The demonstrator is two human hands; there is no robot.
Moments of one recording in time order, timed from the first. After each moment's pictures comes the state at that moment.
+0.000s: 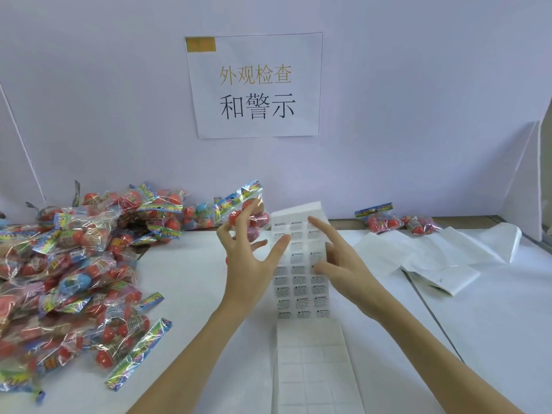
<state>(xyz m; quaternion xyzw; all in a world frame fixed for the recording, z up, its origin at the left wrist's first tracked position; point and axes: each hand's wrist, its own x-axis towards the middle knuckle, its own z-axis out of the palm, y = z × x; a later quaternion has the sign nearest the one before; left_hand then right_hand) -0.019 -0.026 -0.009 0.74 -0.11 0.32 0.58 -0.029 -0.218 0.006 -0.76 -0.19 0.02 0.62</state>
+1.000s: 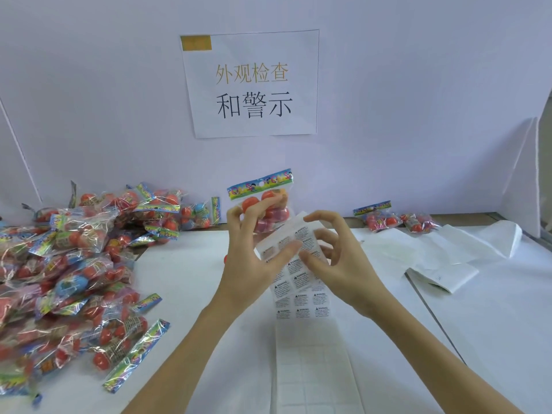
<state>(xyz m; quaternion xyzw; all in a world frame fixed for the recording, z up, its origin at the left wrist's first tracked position) -0.029 -0.022 0.010 0.74 -0.24 0.29 0.56 -0.034 -0.211 0.012 -0.72 -0.22 -0.07 0.66</state>
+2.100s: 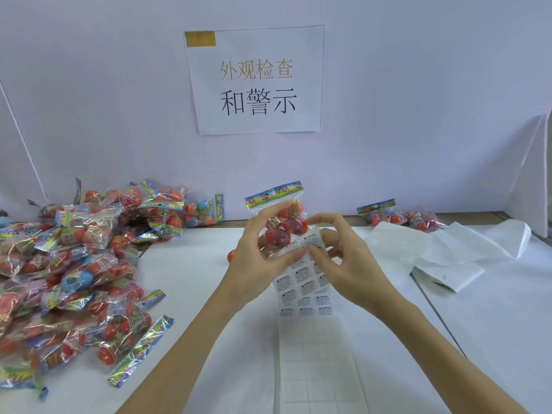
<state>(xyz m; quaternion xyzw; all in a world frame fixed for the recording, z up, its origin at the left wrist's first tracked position) -0.035 -0.023 0.016 0.72 -0.20 0.13 0.65 -0.031 -0.214 0.010 -0.79 -0.27 -0.14 0.54</state>
